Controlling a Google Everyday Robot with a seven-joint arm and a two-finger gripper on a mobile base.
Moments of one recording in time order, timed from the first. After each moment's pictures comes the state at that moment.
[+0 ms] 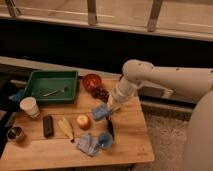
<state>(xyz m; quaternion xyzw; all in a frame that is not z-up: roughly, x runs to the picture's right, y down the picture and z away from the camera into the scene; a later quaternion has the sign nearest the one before) 0.047 0.092 0.729 -0.39 0.08 0.64 0.65</state>
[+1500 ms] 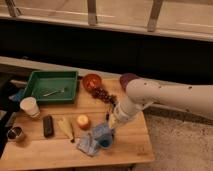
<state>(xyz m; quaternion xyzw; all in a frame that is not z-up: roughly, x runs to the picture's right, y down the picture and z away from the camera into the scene) 0.049 0.182 0.684 -0.41 0.10 0.65 0.63</state>
